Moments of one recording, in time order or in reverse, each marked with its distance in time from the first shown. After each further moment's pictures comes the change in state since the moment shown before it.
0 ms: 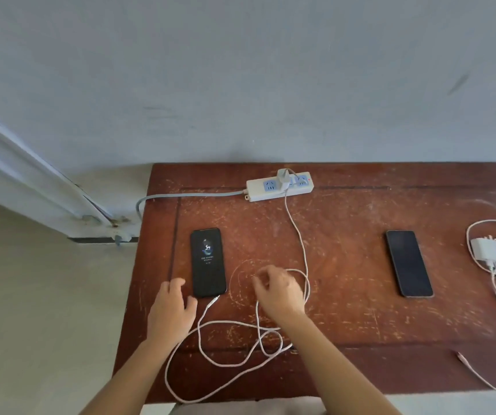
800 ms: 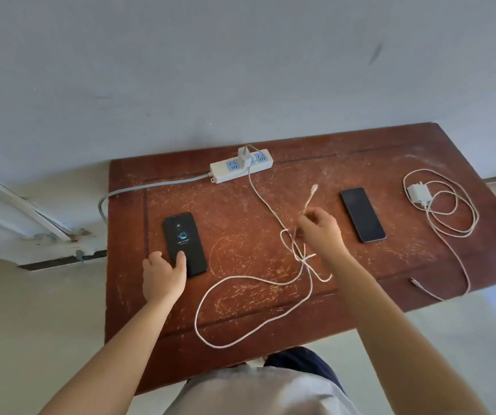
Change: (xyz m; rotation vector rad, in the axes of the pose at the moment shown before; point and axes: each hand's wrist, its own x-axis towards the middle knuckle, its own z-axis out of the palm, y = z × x) left_hand 0.024 0.026 0.009 -0.192 0.097 -0.127; right_hand -0.027 0.039 -0.106 0.643 0.271 0.260
